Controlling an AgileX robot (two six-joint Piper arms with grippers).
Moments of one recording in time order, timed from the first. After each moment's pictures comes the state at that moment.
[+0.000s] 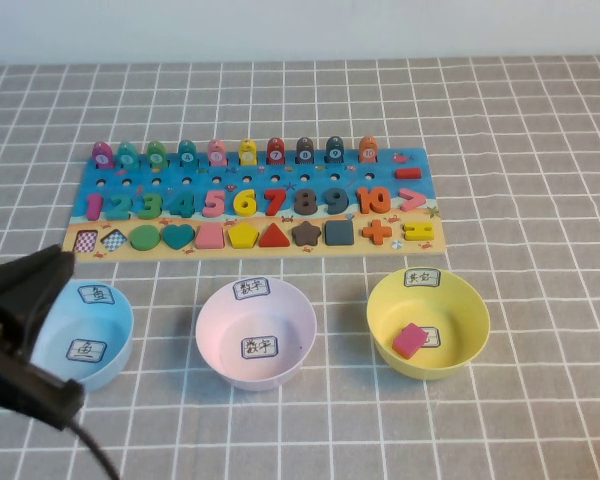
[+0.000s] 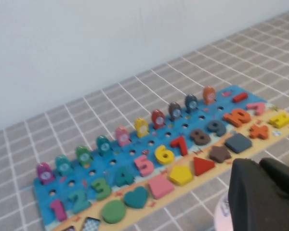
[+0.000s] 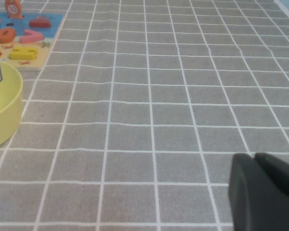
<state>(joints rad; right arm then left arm) -0.01 -0.01 0.03 0.07 0.37 -0.05 -0.47 0.62 -0.46 0.07 0.11 0.09</state>
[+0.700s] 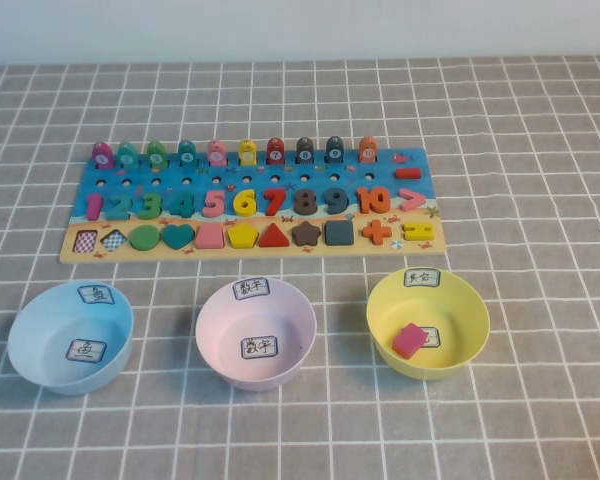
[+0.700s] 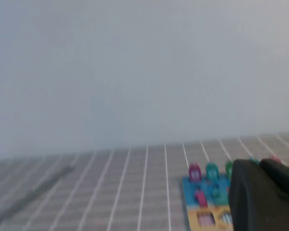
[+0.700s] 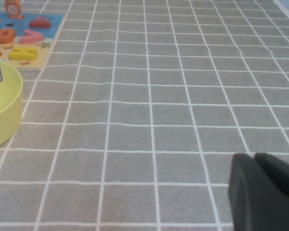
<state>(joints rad) -0.01 -0.01 0.03 0.07 0.37 -0.05 -0.01 -0.01 0.02 0.06 -0.11 0.02</state>
